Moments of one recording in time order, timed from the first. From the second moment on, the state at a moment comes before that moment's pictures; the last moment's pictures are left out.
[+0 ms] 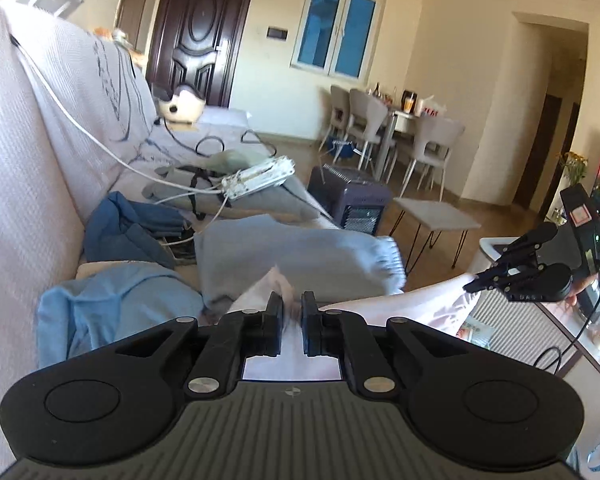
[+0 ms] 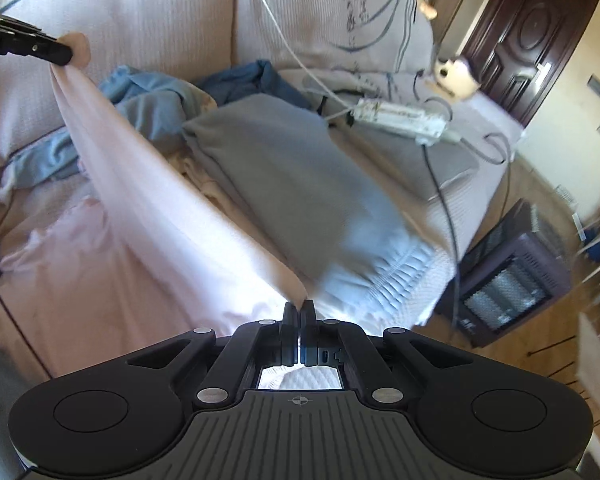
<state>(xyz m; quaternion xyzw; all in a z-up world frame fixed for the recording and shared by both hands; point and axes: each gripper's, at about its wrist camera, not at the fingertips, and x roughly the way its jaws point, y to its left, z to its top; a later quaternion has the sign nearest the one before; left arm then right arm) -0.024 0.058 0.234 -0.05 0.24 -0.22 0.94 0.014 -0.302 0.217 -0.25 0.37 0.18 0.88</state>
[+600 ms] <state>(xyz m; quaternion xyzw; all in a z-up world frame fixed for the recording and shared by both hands) -0.105 0.058 0.098 -0.07 0.37 -0.22 0.90 -0.118 -0.291 0.143 -0.20 0.38 0.12 0.89</state>
